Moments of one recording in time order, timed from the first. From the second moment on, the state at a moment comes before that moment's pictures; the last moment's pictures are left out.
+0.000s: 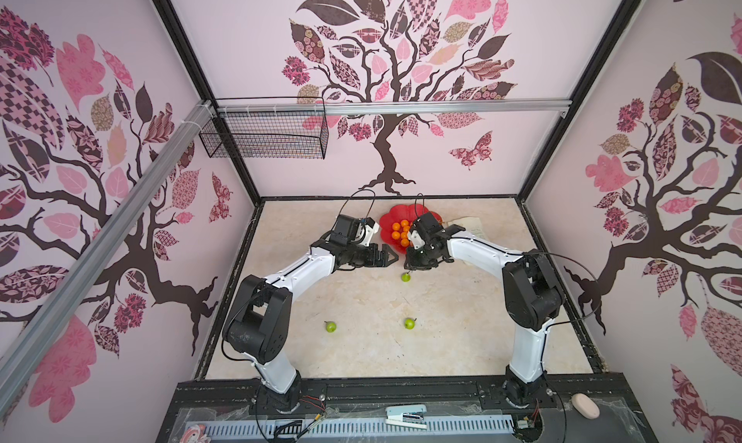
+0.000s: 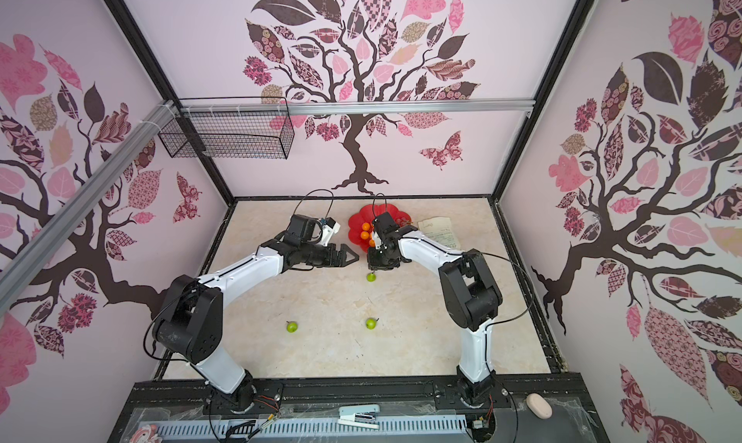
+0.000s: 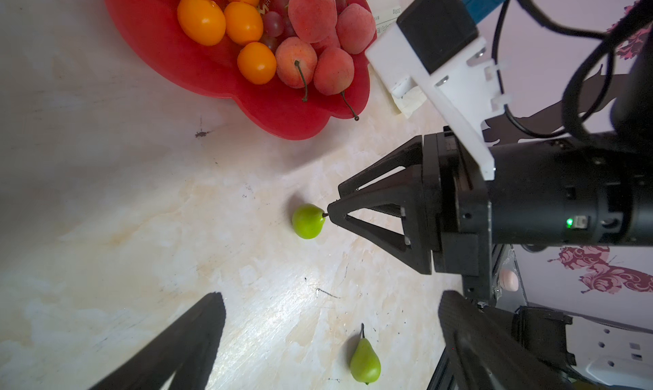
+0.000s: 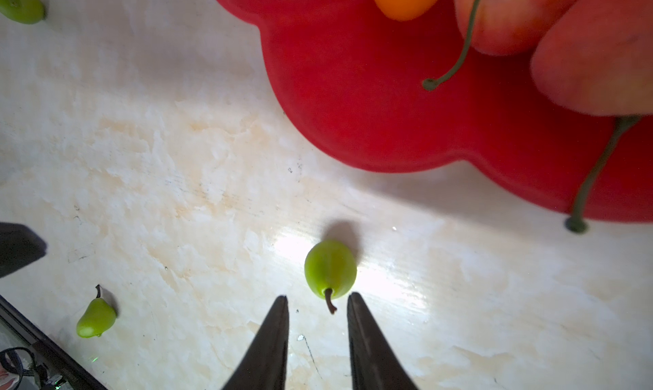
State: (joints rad) left arm -0.43 1.69 1.16 -0.31 0.58 -0.37; right arm 0.52 1.94 1.44 -0.66 -0.25 0.41
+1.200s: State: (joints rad) left arm -0.44 1.70 1.18 -0.32 0.61 -0.36; right arm 0.52 2.01 1.48 -0.70 -0.27 0.39
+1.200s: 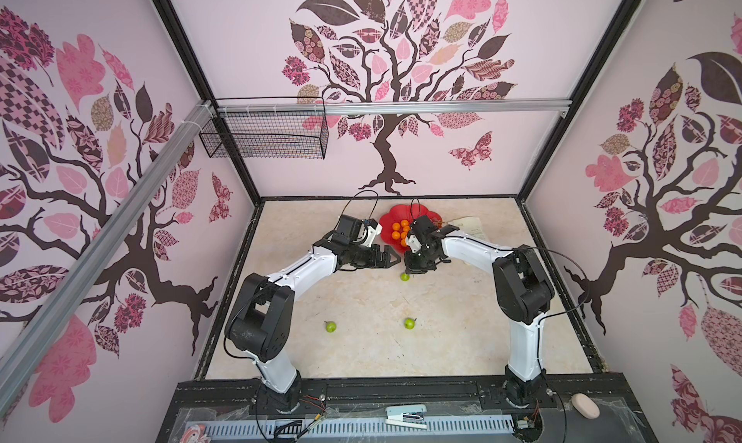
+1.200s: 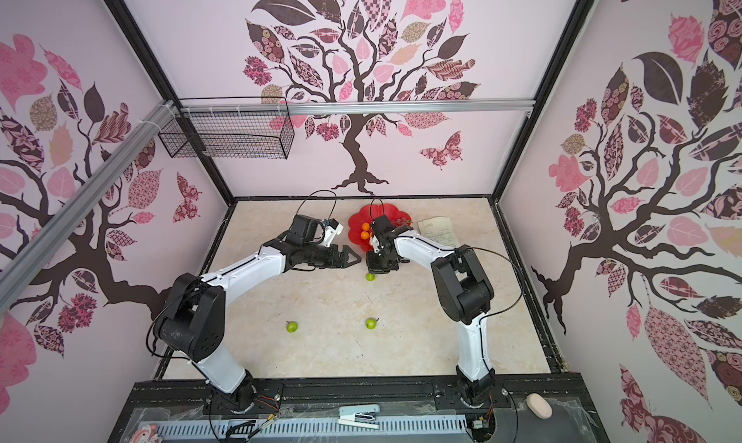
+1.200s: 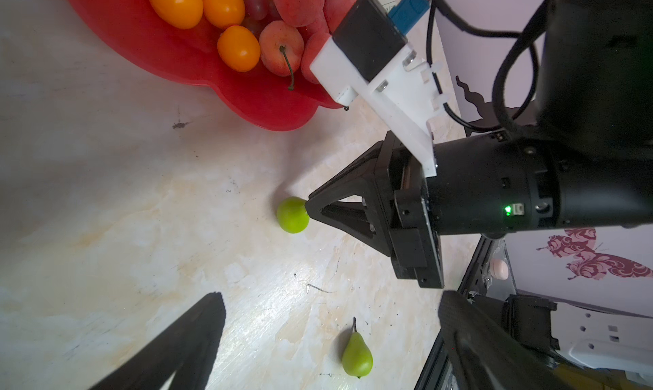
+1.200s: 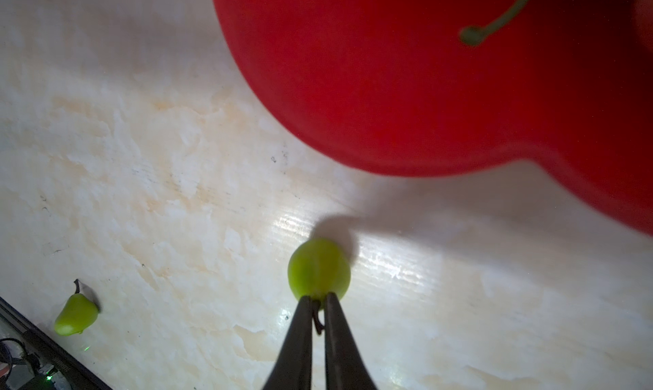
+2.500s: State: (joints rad) left arm -0.40 1.86 1.37 -0.30 0.57 -0.43; right arm 0.47 2.00 1.77 -0.66 -0.13 0.44
